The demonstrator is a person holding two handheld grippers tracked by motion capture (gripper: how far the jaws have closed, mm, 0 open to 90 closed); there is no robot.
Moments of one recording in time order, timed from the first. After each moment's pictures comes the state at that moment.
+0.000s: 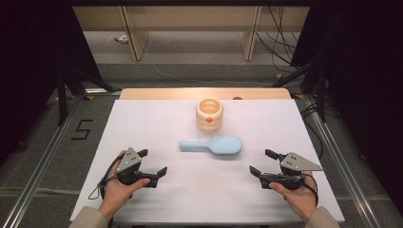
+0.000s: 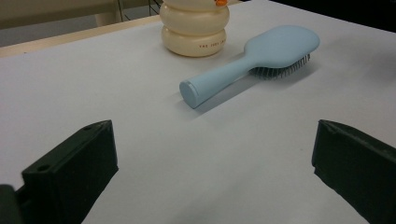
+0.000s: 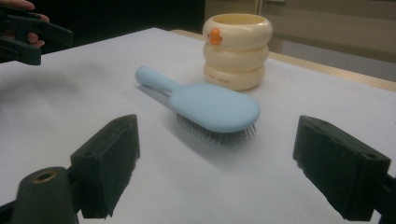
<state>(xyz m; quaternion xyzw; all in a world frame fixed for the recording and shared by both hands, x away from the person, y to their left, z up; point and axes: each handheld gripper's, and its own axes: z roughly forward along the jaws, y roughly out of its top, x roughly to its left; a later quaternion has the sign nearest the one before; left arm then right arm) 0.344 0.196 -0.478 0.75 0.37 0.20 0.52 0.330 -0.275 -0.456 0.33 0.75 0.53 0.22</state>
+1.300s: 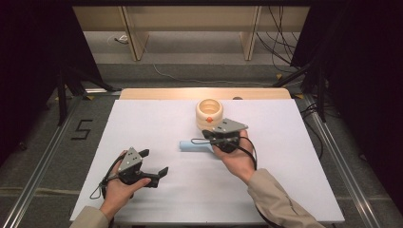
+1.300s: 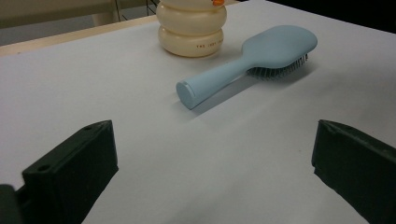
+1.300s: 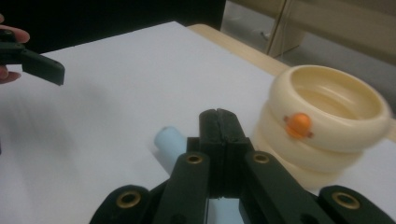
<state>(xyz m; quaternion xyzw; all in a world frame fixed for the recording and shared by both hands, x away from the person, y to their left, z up) 0.345 0.194 -0.480 0.75 0.36 0.19 0.52 0.415 -0.111 -0.414 0.29 0.81 0.47 0.21</state>
